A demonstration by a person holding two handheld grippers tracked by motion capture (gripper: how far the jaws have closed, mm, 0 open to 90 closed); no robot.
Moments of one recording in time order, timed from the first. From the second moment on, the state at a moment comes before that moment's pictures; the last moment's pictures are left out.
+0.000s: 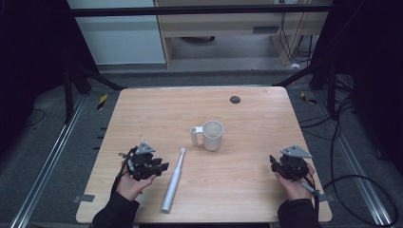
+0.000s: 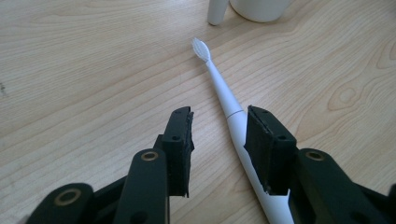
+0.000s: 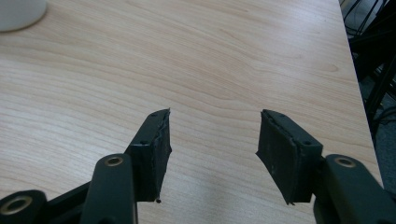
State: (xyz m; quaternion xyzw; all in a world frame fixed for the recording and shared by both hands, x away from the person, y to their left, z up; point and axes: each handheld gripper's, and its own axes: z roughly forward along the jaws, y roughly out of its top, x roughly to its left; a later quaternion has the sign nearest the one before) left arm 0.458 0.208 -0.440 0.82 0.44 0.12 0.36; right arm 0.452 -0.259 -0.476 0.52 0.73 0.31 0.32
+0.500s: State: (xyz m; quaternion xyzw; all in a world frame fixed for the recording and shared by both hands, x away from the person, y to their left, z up) left arm 0.460 0.178 -0.440 0.85 0.41 0.12 0.31; right arm 0.456 -0.260 -0.479 0.52 0.73 0.29 0.32
